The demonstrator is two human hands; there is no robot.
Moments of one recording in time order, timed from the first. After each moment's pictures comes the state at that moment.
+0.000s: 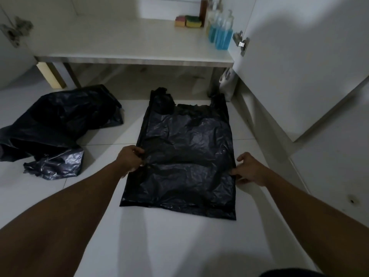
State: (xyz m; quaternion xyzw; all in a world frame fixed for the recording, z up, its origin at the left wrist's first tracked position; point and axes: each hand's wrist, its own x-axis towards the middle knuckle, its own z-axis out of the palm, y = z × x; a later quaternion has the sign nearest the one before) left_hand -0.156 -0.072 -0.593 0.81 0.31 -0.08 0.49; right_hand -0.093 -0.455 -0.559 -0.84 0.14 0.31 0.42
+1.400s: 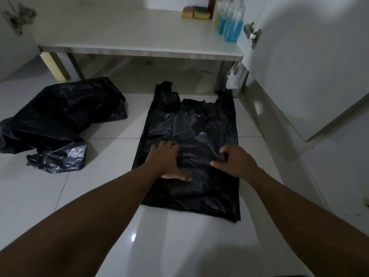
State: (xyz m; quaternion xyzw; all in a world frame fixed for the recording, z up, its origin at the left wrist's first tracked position) left_hand -0.145 -0.153 -0.583 0.99 -0.04 -0.15 0.06; right_hand -0.085 -0.413 -0.575 -0.96 -0.14 0.13 0.18
